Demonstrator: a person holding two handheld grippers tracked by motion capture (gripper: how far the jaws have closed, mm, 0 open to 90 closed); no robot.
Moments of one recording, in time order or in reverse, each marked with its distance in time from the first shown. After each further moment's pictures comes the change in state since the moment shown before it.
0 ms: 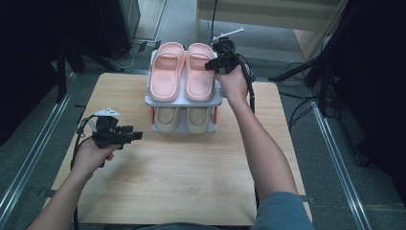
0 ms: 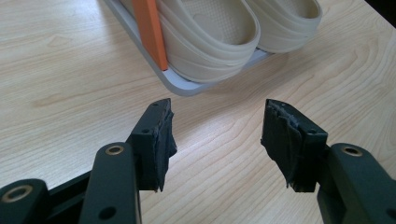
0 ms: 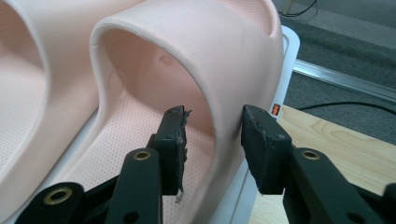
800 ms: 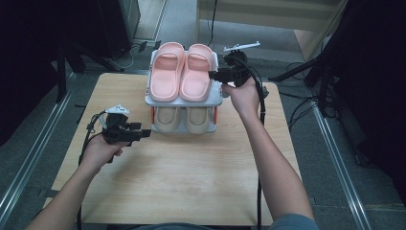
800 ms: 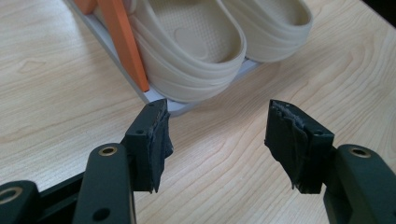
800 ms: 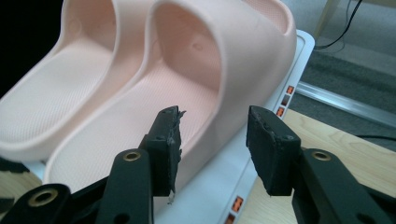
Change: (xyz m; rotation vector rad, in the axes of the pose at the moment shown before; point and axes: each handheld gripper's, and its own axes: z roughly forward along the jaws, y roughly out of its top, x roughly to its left) left arm -0.010 0.014 0.020 0.012 -0.013 0.055; right arm -0.007 -0.043 -0.037 -0.132 0.124 -0.075
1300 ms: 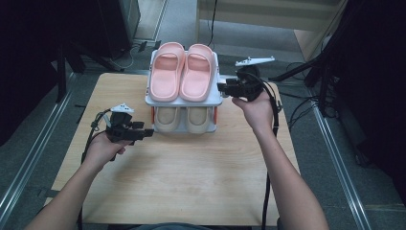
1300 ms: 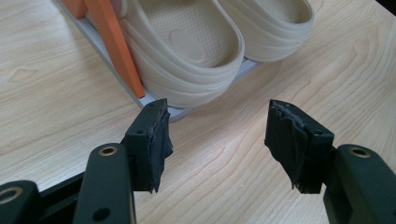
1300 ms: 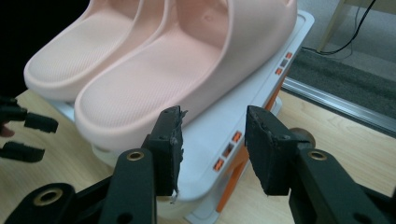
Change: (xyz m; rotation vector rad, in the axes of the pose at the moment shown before) left arm -0.003 0.006 0.008 0.014 -0.002 0.027; right arm -0.005 -0.039 -0.036 -0.024 0.045 -0.040
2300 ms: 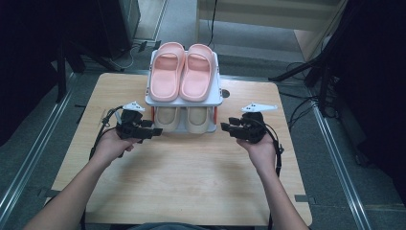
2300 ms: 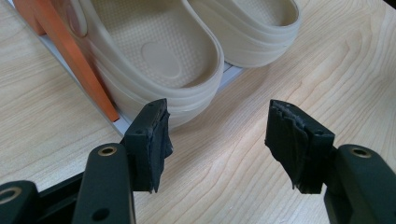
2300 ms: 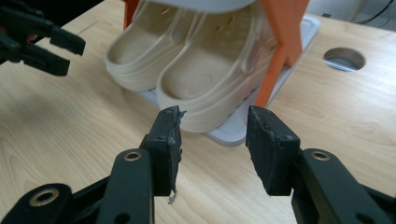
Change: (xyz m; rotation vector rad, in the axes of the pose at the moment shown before) left arm -0.011 0.013 0.019 0.035 -0.029 0.058; right arm 0.009 -0.119 0.003 0.023 0.080 0.039
